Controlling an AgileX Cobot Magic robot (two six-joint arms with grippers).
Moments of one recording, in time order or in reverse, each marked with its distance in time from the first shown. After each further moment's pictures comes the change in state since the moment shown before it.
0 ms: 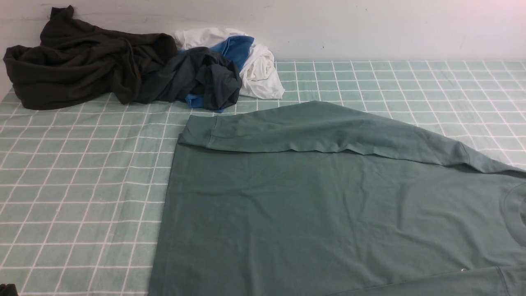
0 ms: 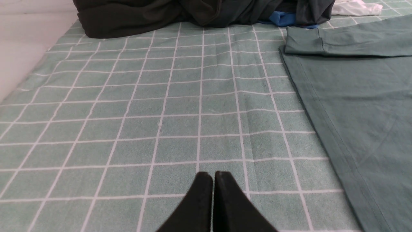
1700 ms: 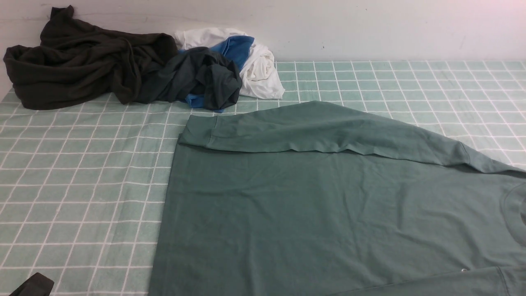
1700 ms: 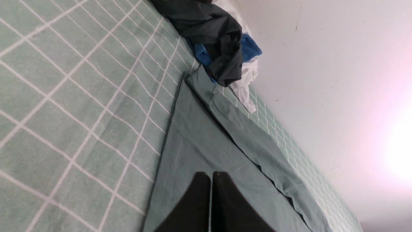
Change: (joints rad) right arm 0.000 0.000 0.000 -0.002 0.000 0.012; left arm 0.000 0.000 0.005 -0.640 -0.058 -0.334
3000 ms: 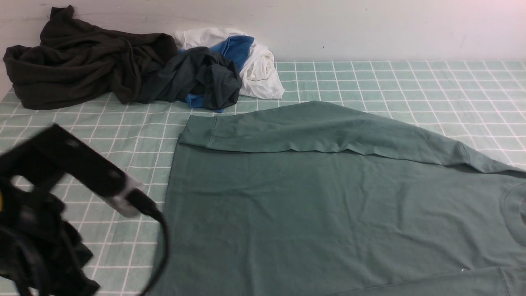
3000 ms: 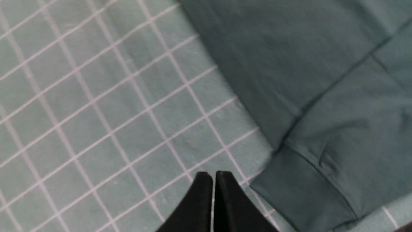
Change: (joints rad) right arm 0.028 0.607 -0.712 0.363 0.650 -0.578; left arm -0.433 1.058 -0.929 0.648 0.871 0.555
